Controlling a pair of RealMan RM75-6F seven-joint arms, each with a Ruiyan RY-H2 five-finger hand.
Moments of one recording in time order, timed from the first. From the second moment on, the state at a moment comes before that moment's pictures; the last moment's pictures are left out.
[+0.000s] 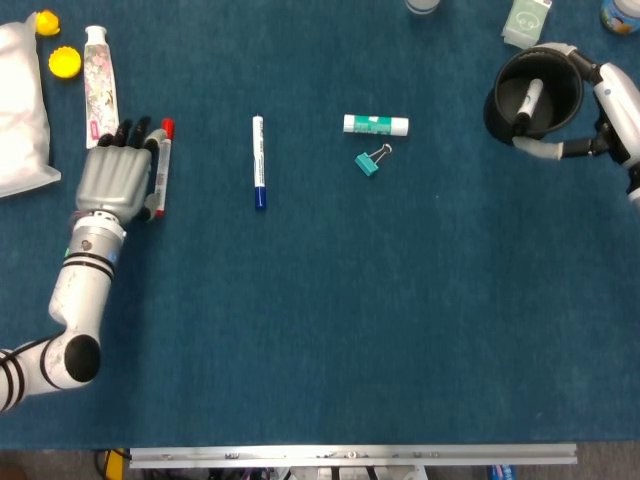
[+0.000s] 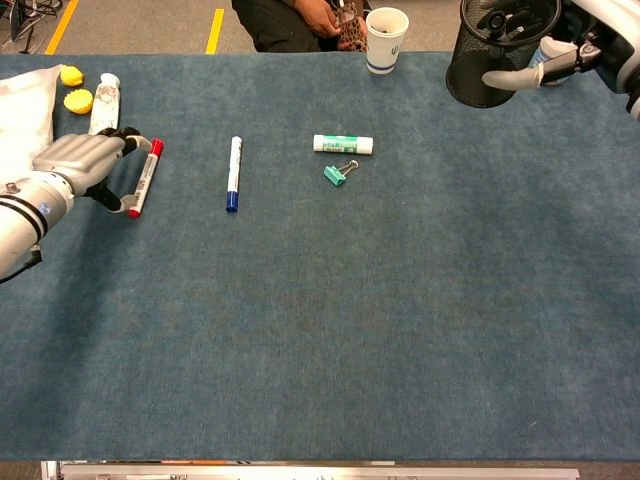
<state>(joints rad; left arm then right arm) -0.66 -1.55 -0.09 -1.33 0.80 0.98 0.56 0.57 -1.31 0.24 -1.46 -1.36 1.03 0.67</state>
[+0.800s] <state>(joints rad) -0.67 -1.51 -0.13 -1.36 0.65 0.98 0.59 0.55 -1.30 0.23 -1.46 -1.36 1.05 0.70</state>
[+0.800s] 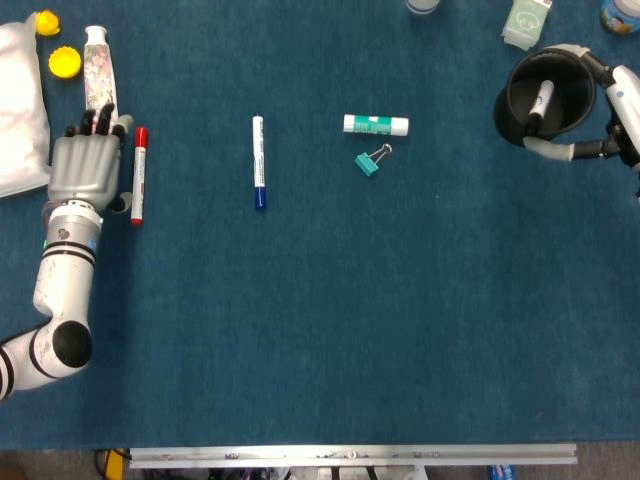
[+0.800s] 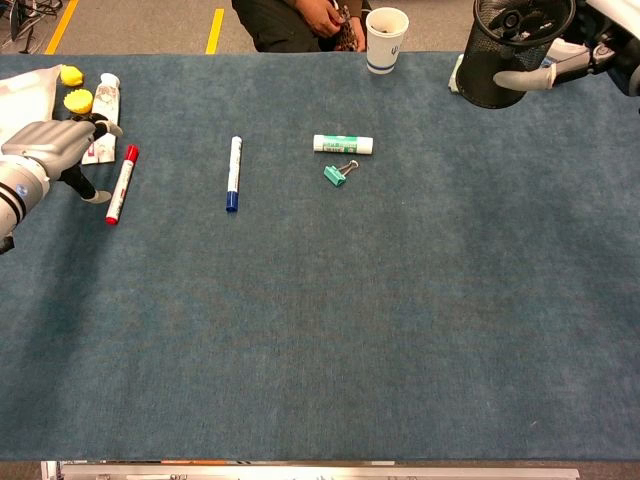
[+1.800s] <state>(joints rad) -0.66 -1.40 -0.02 -1.42 1.05 0.93 0.47 0.54 -1.29 0.23 -1.46 -1.36 1.05 0.71</state>
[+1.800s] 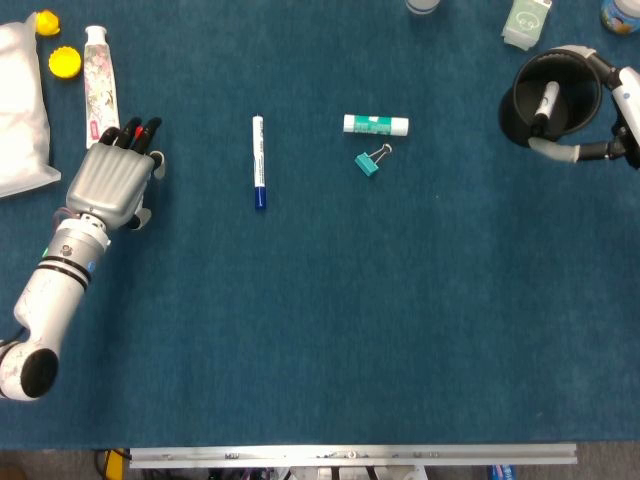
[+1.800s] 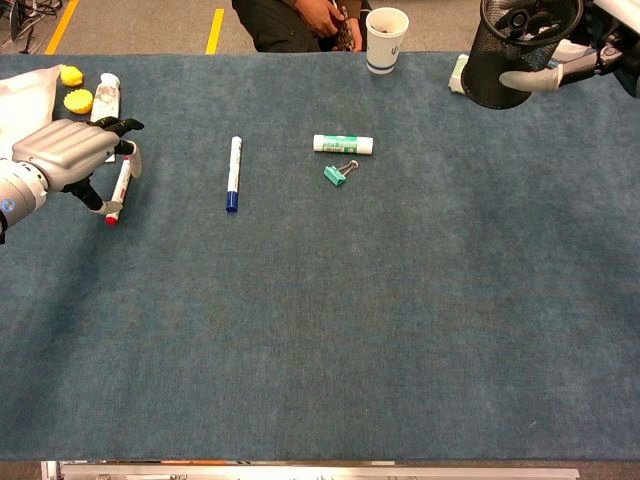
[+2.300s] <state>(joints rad) -0.67 -1.40 0.08 -1.21 1.42 0.93 0.24 0.54 -1.30 0.23 -1.46 -1.35 1.04 0.68</state>
